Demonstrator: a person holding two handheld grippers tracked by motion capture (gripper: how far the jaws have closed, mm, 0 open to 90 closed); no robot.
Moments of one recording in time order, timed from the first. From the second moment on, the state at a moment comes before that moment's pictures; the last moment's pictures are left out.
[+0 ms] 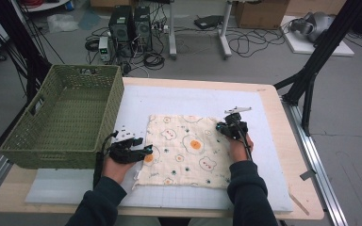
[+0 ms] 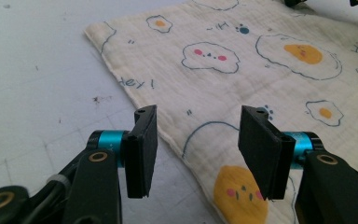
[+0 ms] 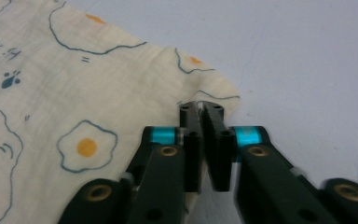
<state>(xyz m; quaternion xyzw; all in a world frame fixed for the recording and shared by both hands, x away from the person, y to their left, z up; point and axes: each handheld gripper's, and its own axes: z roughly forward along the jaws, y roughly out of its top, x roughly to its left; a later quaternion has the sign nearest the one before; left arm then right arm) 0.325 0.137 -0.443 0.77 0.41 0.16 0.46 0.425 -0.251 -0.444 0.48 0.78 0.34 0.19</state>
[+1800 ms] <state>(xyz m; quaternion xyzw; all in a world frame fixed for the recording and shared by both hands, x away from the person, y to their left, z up) 0.384 0.119 -0.418 0.73 0.39 0.18 0.53 0.334 -0.300 -0.416 0.43 0.76 0.42 0.24</state>
